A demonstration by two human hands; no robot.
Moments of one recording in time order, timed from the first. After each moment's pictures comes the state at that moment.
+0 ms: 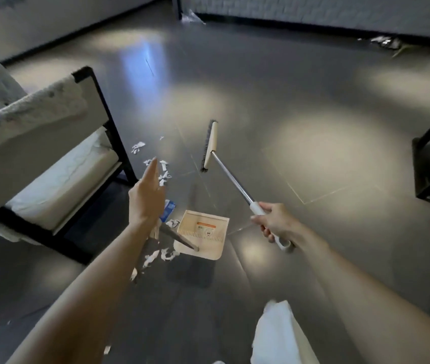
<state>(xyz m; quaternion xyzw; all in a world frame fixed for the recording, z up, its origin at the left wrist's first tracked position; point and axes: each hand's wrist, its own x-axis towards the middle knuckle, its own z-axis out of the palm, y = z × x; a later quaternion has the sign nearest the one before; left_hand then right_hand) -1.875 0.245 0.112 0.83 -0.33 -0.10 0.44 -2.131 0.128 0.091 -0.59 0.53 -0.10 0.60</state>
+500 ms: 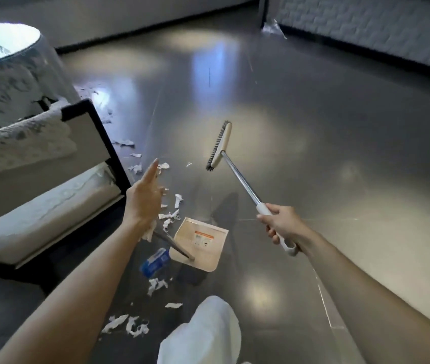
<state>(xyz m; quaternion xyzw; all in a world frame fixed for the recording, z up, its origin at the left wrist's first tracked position) -1.682 -0.134 0.111 0.88 -0.22 -0.04 0.43 -1.894 -0.342 0.096 -0.64 0.45 -0.04 0.62</state>
